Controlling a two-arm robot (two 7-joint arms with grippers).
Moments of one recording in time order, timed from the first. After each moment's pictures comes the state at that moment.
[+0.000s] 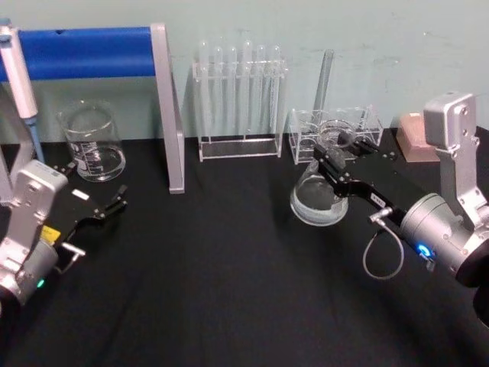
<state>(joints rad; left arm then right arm) -0.20 0.60 0.45 -1.41 -0.25 -0.12 0.03 0.12 0.43 -0.31 -1.75 0.40 0.17 0.18</state>
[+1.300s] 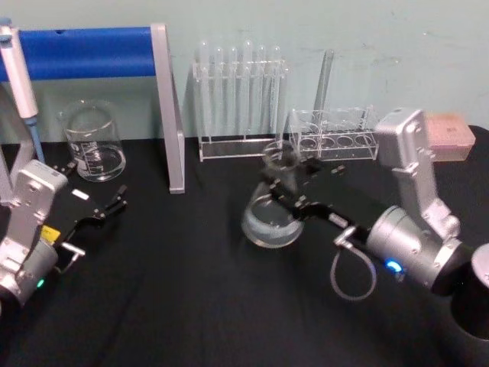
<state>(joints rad) -0.20 0.60 0.45 -1.41 -0.25 -0.12 0.03 0.15 0.43 -0.40 -1.75 0.37 0.15 0.32</state>
